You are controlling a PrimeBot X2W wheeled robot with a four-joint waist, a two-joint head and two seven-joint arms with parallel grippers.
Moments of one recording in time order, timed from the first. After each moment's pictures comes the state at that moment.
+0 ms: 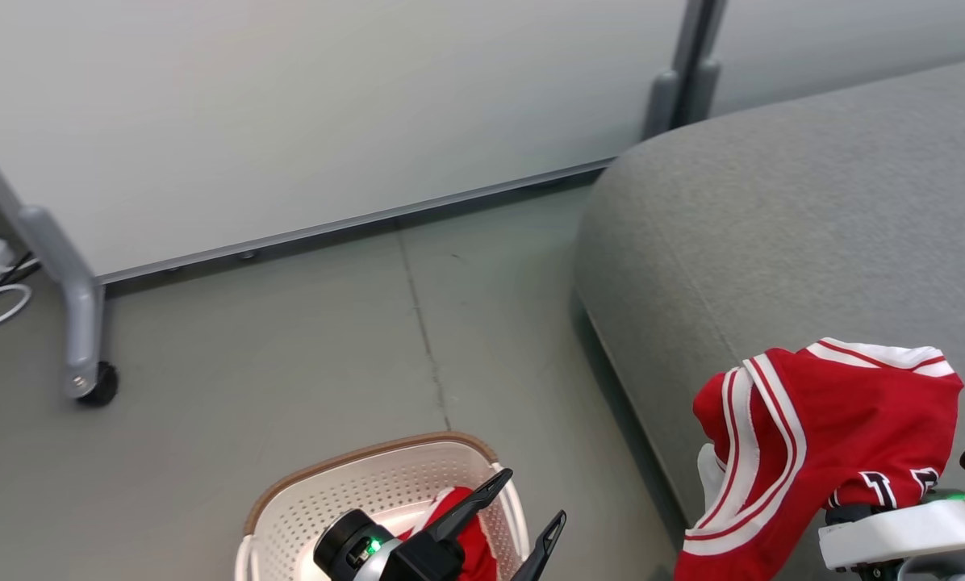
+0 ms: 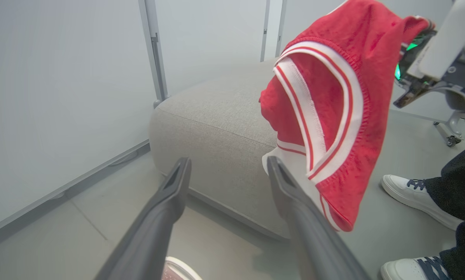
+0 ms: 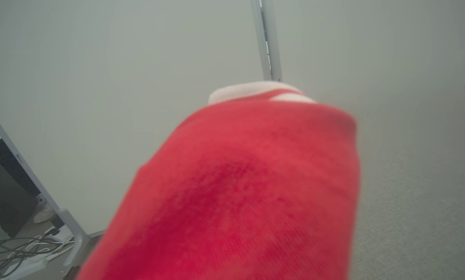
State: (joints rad) left arm -0.07 0.08 -0.62 0.25 -0.17 -0.13 -0.26; right arm -0.02 -0.11 0.00 0.15 0.39 0.13 -0.26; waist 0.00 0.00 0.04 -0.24
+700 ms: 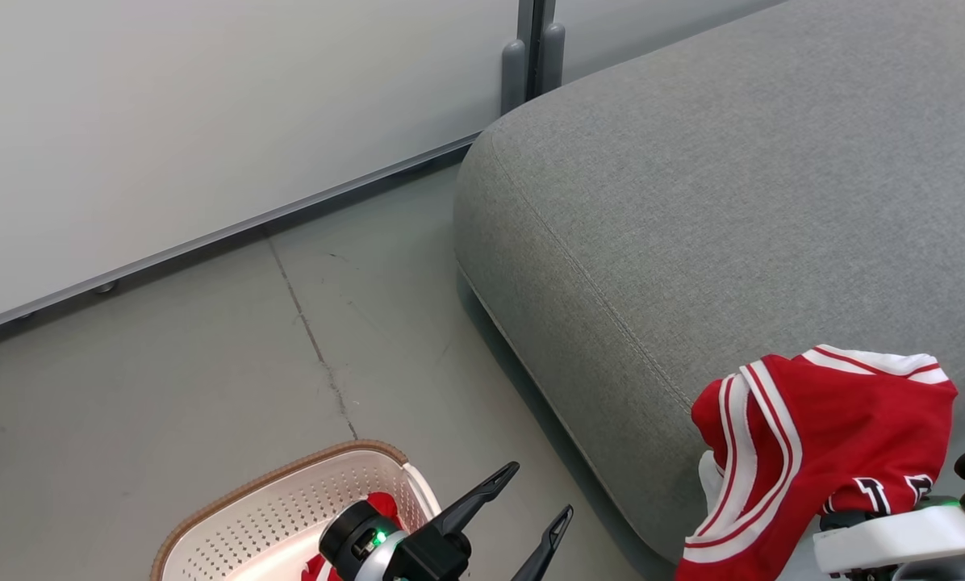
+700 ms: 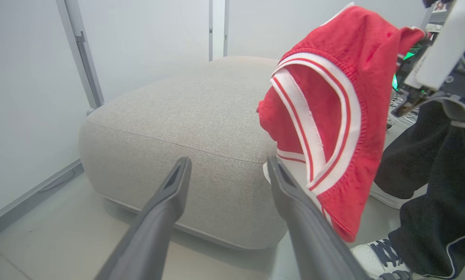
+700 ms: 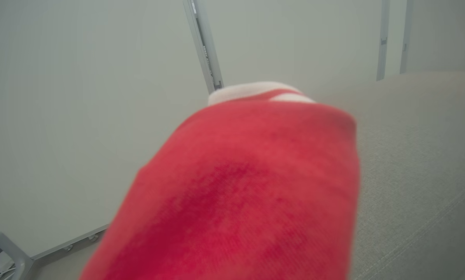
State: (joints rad) left arm -0.09 0.08 -0.63 0.25 -0.17 -0.13 -0.26; right arm -0.01 -0.10 0.00 0.15 0.39 0.13 -0.26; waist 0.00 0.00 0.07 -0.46
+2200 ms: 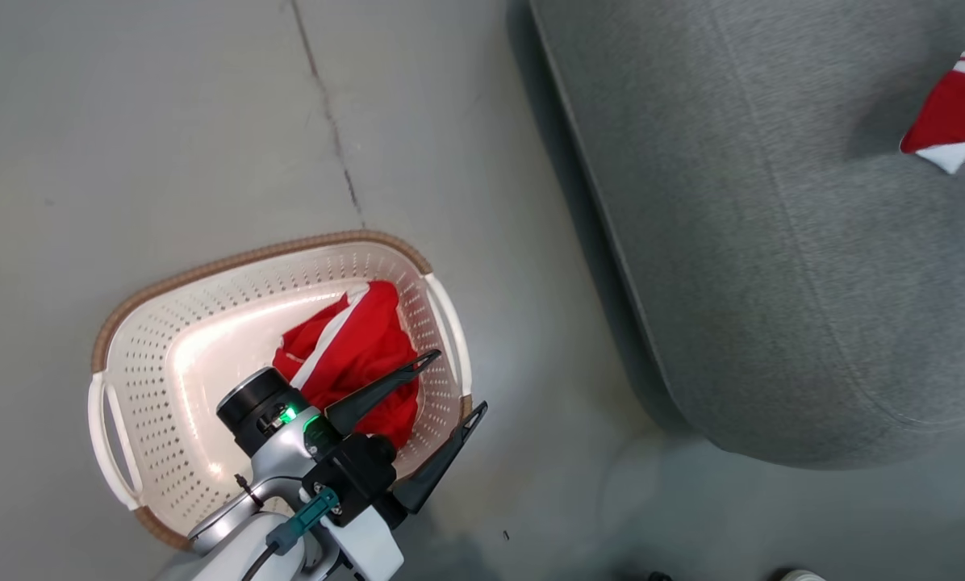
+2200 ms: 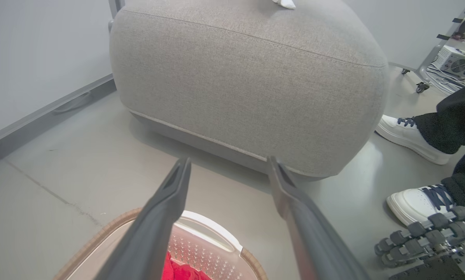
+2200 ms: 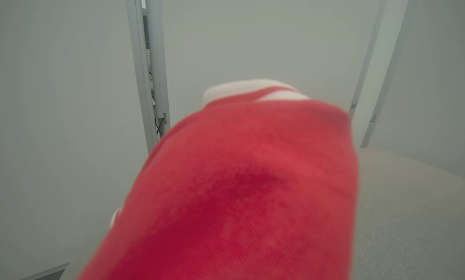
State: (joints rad) left arm -0.34 0.34 -0.69 0.19 -0.11 -0.13 -0.26; right arm -1.04 -0.47 -0.12 0.82 0.48 0.13 -0.26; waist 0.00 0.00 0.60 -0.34
